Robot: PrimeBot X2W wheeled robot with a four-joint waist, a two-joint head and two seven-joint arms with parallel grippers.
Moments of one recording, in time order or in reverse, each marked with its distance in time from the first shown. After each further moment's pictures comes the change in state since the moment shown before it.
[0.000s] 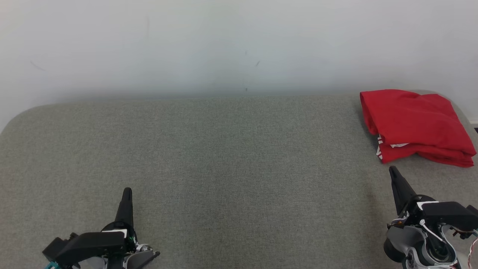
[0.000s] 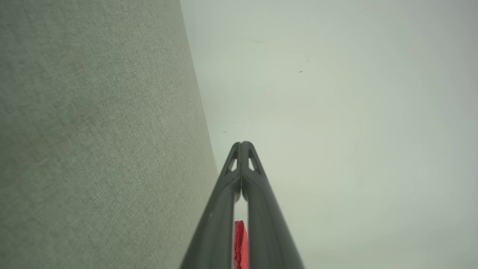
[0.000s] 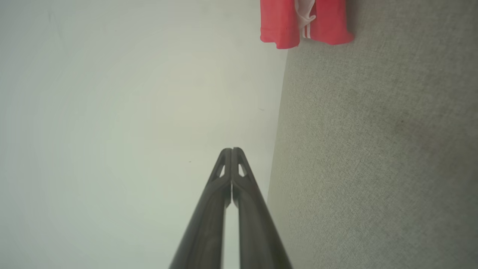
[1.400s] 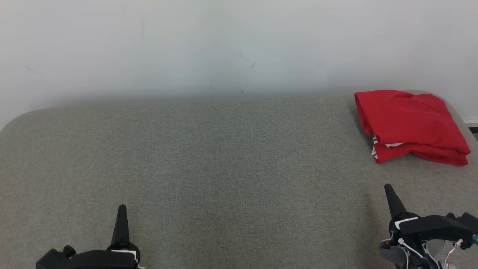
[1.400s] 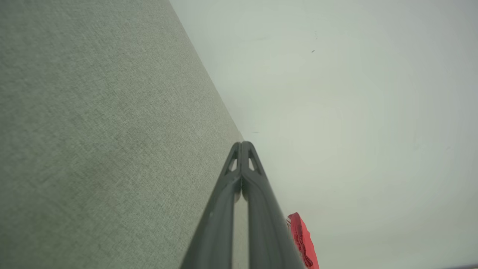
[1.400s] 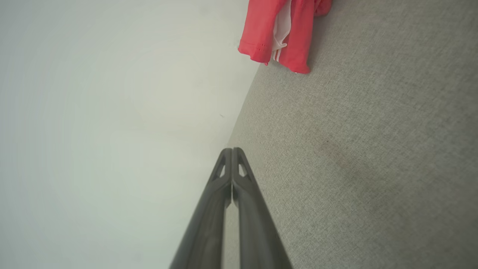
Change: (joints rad) left arm 0.102 -0.001 0.018 -0.054 0.354 0.011 -0.044; right arm 0.093 0.009 0.068 -0.047 -0.342 0.000 -0.124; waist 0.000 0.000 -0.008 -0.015
